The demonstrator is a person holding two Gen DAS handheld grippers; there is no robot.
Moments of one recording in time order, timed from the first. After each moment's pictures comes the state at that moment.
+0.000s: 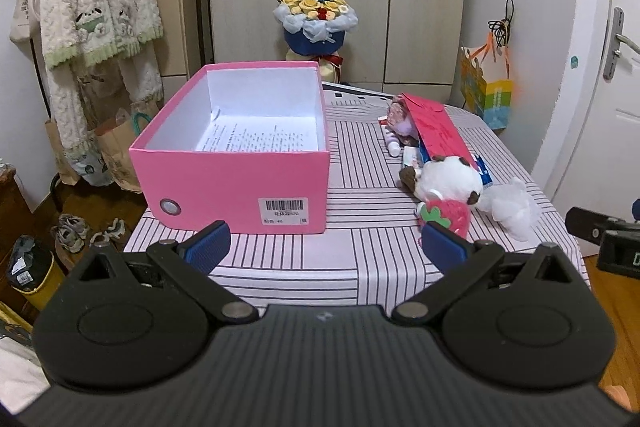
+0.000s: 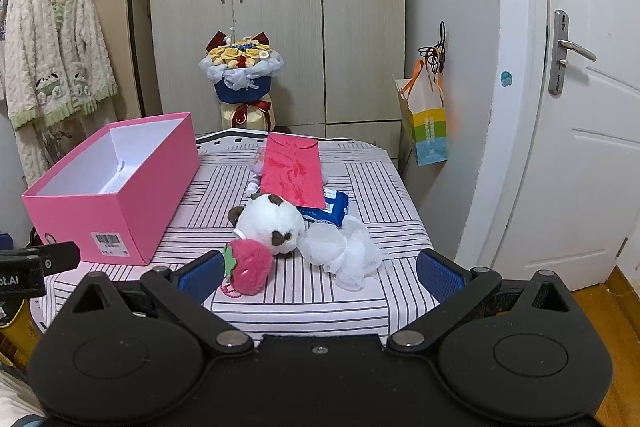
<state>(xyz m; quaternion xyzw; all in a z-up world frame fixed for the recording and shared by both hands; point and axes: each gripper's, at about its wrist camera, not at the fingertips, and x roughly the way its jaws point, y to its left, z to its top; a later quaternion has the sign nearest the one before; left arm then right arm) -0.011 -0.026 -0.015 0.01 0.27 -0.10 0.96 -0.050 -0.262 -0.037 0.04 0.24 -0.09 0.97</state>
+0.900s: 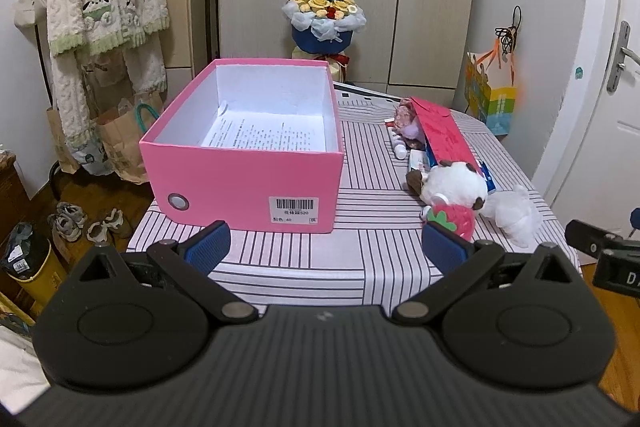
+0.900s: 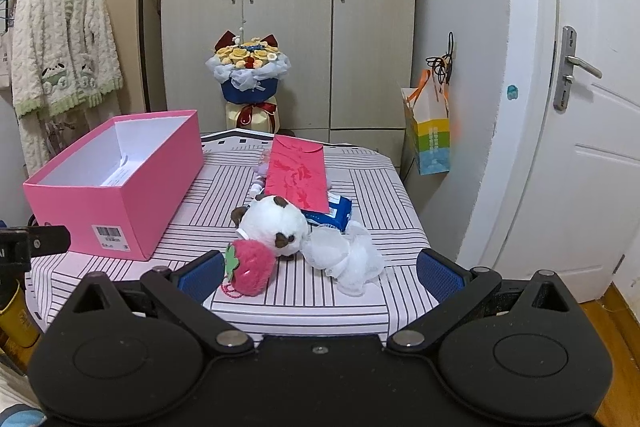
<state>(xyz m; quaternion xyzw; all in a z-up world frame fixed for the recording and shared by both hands) -0.008 -0.012 -0.011 -0.01 0.28 -0.10 0.96 -0.050 -0.255 -0.038 0.01 0.23 -0.09 0.97</state>
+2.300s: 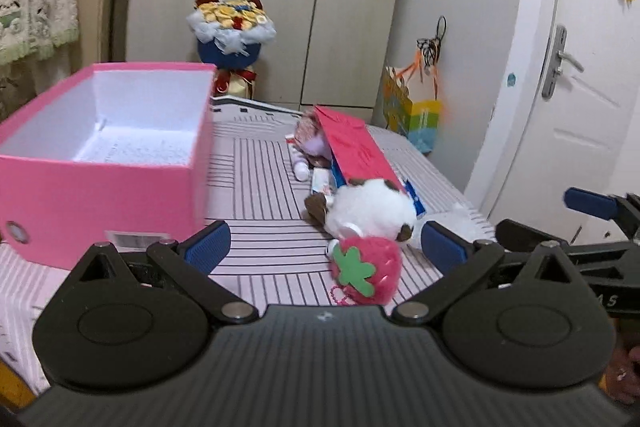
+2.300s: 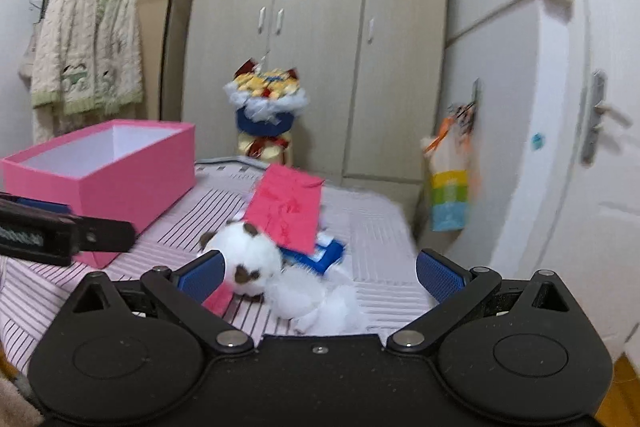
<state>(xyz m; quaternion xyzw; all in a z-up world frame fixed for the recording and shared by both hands) 0.055 -0.081 -0.072 -0.03 0.23 -0.22 0.95 -0.003 -0.297 -0.082 -0.04 0.16 -0.04 0.99</state>
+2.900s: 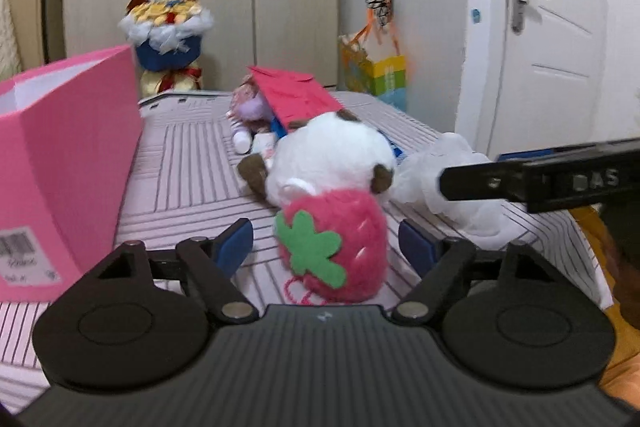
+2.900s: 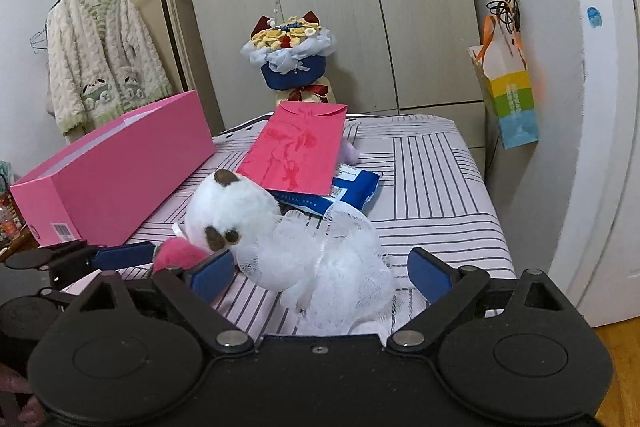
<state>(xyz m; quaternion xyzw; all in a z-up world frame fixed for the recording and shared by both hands) 0.084 -0.142 -0.140 0.06 0.21 -0.28 0.94 0.062 -0.355 -0.145 0.09 0.22 0.06 0.97</state>
